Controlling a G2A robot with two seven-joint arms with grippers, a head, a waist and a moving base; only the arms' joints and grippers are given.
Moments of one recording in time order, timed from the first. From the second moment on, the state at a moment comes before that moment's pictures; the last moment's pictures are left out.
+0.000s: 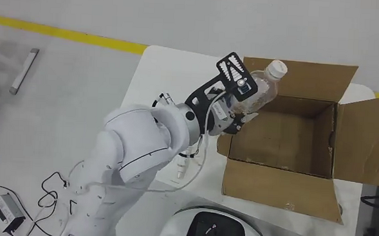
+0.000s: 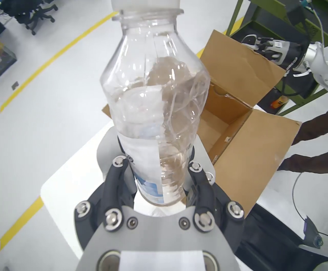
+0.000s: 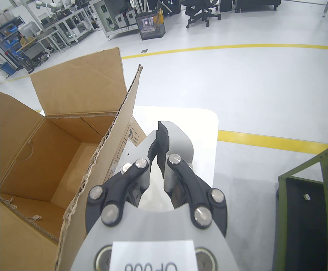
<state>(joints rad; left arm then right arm) 0.72 -1.52 -1.05 -2.02 1.00 -0.30 -1.15 -1.72 -1.10 2.25 -1.96 -0.74 -0.39 0.29</state>
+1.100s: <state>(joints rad) 0.60 -1.54 -0.94 -1.83 0.79 -0.29 -1.01 -1.72 -1.10 2.25 -1.96 -0.74 -0.39 0.29</state>
